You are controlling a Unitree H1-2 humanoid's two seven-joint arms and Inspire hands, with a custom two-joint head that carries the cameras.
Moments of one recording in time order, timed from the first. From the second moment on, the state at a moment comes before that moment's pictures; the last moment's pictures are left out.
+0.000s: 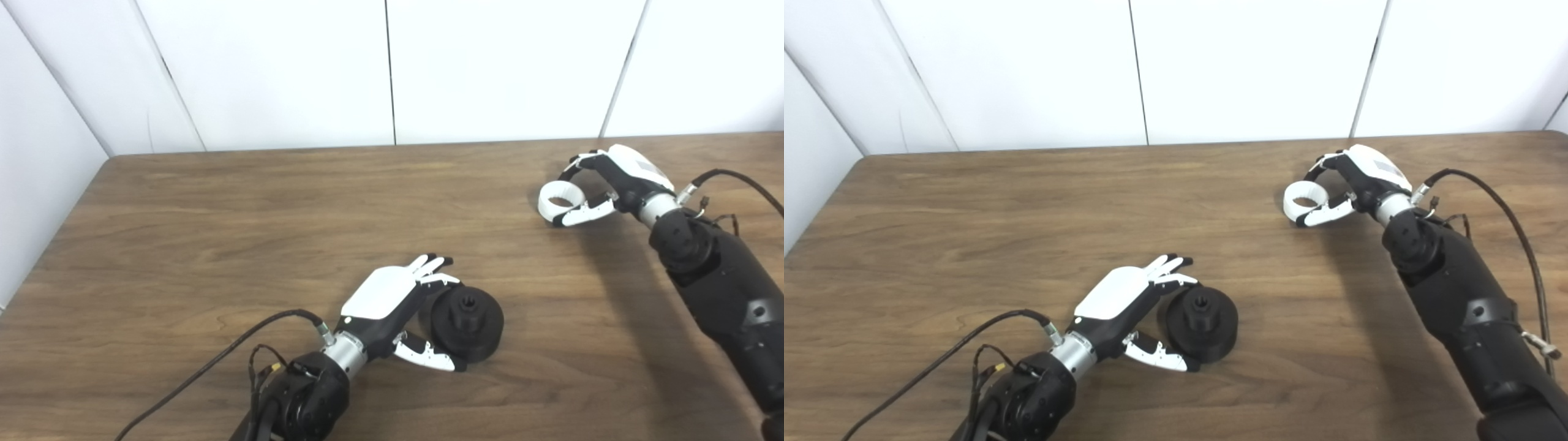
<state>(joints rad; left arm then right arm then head) -0.12 0.20 -0.48 -0.19 0.75 0.15 -0.28 -0.61 -0.46 0.26 0.46 -0.56 0.10 0.13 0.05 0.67</state>
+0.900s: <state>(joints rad) -0.12 0.19 -0.48 -0.19 0.75 0.15 -0.28 -0.58 -0.47 0.24 0.32 -0.55 0.11 0.16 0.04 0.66</state>
